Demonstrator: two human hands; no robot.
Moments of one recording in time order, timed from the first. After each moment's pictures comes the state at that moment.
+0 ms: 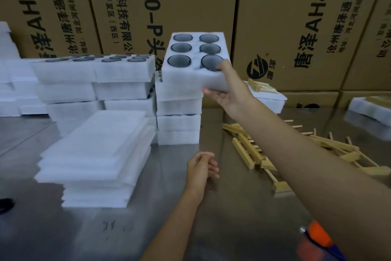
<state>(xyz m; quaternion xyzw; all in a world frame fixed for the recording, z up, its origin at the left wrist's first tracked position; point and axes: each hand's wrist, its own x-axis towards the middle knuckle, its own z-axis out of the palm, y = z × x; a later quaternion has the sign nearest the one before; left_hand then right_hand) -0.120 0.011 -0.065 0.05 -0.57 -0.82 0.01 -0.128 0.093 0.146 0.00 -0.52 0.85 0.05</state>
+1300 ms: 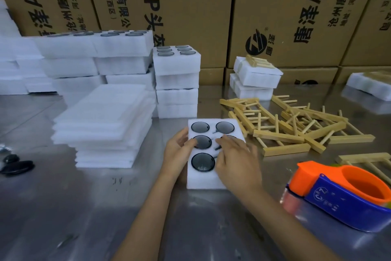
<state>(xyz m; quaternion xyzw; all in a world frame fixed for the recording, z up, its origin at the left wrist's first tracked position) -0.038 -0.034 -0.040 0.00 -0.70 -0.71 0.05 0.008 0.117 -0.031 0.03 -0.97 0.17 0.17</state>
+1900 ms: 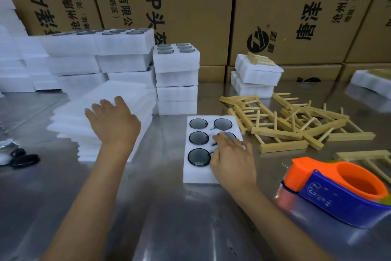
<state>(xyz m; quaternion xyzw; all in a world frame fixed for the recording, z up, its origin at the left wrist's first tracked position) -0.035 -0.124 0.042 0.23 -0.95 -0.01 0.22 0.006 0.117 -0.042 0.04 -0.97 0.13 0.19</state>
